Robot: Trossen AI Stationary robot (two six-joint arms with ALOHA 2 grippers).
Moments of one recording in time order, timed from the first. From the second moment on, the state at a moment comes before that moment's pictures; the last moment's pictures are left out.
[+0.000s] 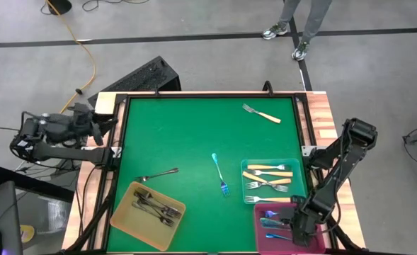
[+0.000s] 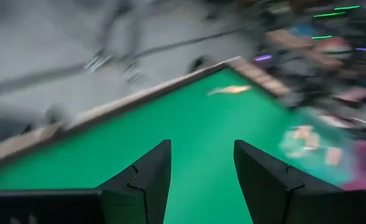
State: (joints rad) left arm -0.02 0.23 0.96 -1.16 -0.57 -0.59; right arm 1.04 1.49 0.83 -0.57 -0.10 1.25
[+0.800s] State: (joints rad) left arm -0.02 0.03 0.96 -0.85 -0.17 -0.28; right arm 0.92 1.49 0.83 -0.64 -0.14 1.11
